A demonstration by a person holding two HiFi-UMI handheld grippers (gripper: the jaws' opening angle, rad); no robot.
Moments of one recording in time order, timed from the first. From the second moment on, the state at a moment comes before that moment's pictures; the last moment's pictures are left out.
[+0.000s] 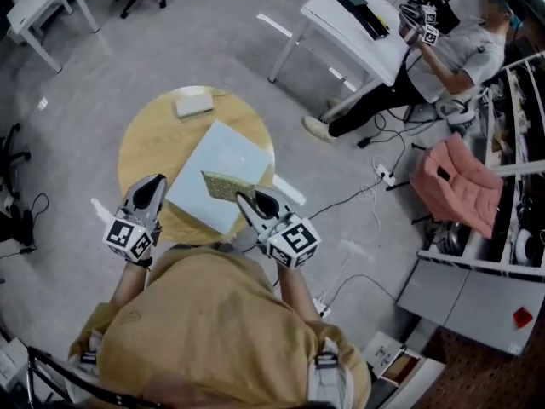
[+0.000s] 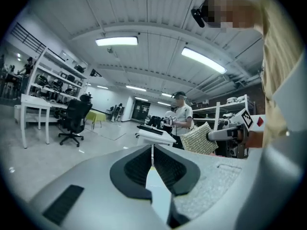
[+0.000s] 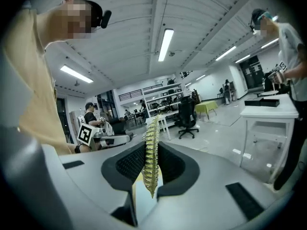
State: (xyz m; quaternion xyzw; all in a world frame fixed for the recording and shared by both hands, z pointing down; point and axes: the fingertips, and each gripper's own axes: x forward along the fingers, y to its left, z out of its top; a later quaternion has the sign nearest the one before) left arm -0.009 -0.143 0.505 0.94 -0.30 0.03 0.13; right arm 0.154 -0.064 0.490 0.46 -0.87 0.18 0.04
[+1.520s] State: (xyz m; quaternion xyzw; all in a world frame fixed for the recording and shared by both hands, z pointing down) left arm -0.117 -0.126 0.519 0.87 -0.46 0.03 0.15; right arm 0.041 -0.159 0.735 0.19 -0.87 0.21 0.40
